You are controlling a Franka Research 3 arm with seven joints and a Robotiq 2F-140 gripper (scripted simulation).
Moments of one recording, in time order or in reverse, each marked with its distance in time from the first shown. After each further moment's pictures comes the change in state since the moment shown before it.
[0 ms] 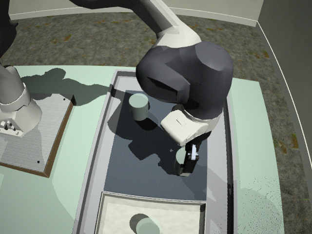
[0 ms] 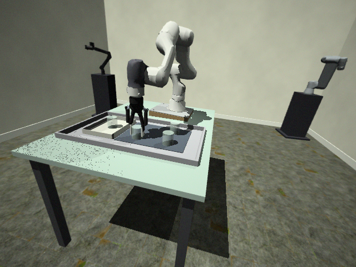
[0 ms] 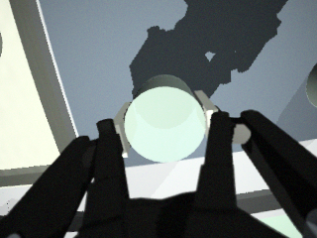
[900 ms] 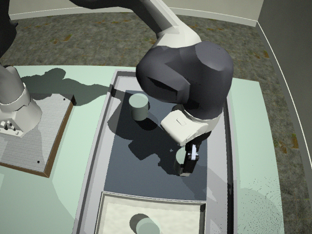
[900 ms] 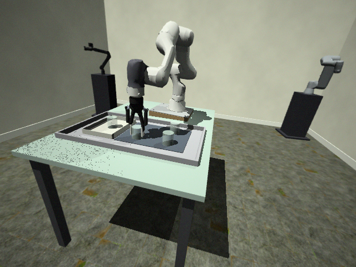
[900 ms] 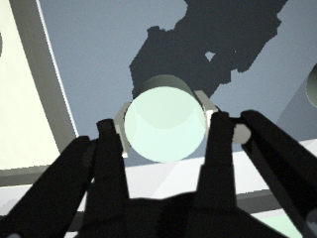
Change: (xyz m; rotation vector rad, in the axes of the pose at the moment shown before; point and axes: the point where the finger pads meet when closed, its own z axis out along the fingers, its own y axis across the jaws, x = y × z) arm 0.000 0.000 0.000 0.000 0.000 0.000
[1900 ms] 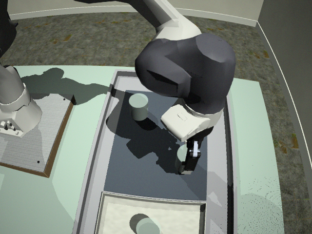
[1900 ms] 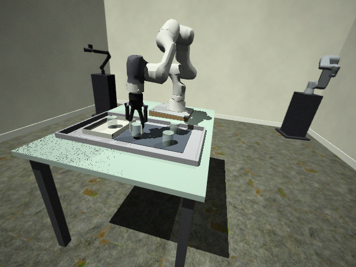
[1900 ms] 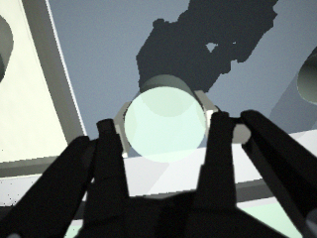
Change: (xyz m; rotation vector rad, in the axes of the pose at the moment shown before) arm -0.002 -0.001 -0.019 -0.002 -0.008 -0.001
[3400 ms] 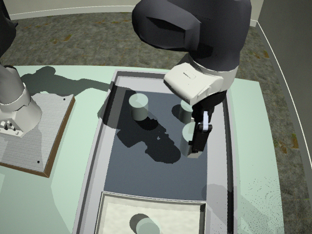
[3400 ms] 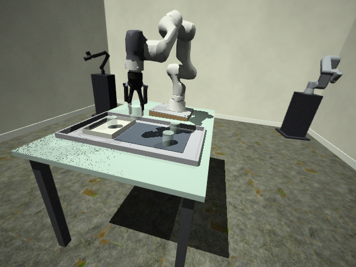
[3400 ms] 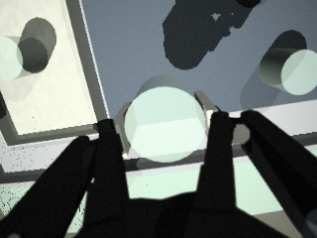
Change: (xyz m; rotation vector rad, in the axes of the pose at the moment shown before) arm -0.003 0.000 -0.107 0.000 -0.006 -0.006
